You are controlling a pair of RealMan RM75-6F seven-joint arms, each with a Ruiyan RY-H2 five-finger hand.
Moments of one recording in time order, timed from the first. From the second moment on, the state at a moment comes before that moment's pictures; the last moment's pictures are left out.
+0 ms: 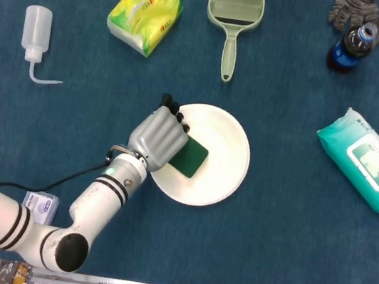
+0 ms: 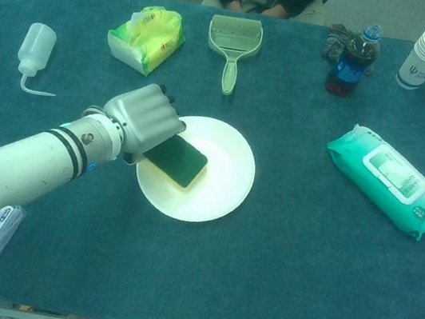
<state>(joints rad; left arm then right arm) -1.02 -1.66 0.01 -1.85 0.56 1.22 1.45 0.16 -1.10 0.09 -1.42 -1.49 1.40 0.25</state>
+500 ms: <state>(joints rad) -1.06 -1.67 0.05 -1.82 0.55 1.29 1.48 0.15 -1.11 0.09 -1.40 -1.48 1.41 0.26</state>
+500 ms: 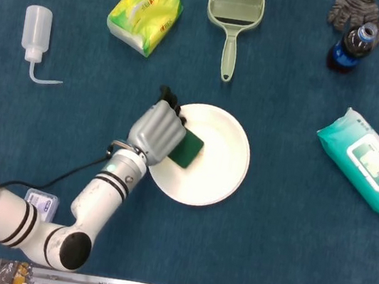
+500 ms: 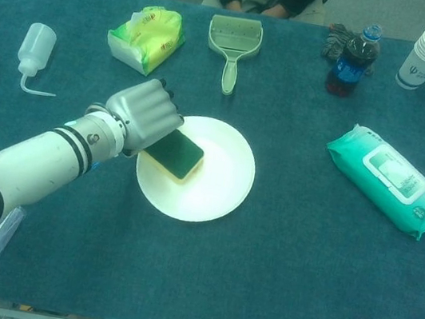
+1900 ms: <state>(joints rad) -1.11 -1.80 0.04 -1.82 0.49 1.45 1.70 0.14 -1.12 0.09 -1.34 -1.49 1.42 0.33</state>
